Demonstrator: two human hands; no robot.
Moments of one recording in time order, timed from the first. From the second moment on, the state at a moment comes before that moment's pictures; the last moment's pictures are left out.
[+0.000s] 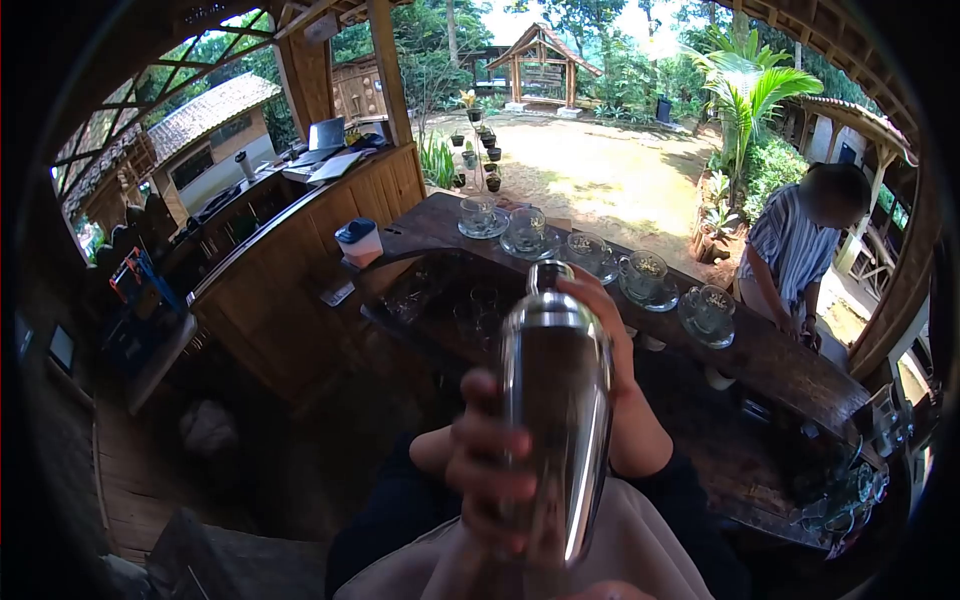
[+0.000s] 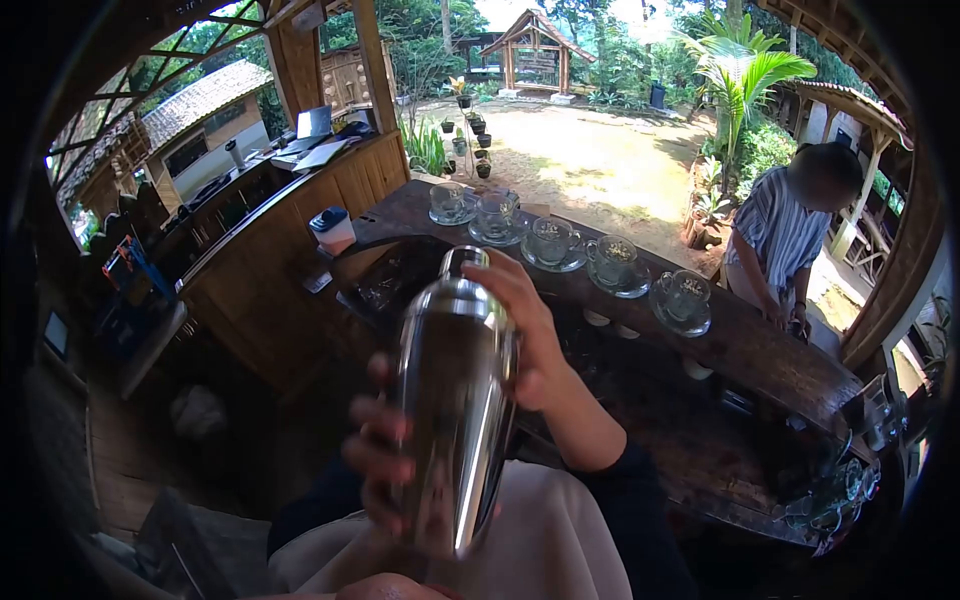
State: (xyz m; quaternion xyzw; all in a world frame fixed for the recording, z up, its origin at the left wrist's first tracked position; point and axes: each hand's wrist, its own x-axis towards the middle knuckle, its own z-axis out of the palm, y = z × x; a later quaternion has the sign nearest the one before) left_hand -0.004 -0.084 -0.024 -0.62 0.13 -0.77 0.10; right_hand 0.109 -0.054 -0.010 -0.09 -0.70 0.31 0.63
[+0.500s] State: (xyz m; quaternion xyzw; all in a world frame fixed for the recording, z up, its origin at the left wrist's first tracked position) left_hand -0.006 -0.055 -0.028 -0.56 0.13 -0.80 0.17; right_hand 0.113 -0.048 -0.008 -0.04 -0.78 0.21 0.59
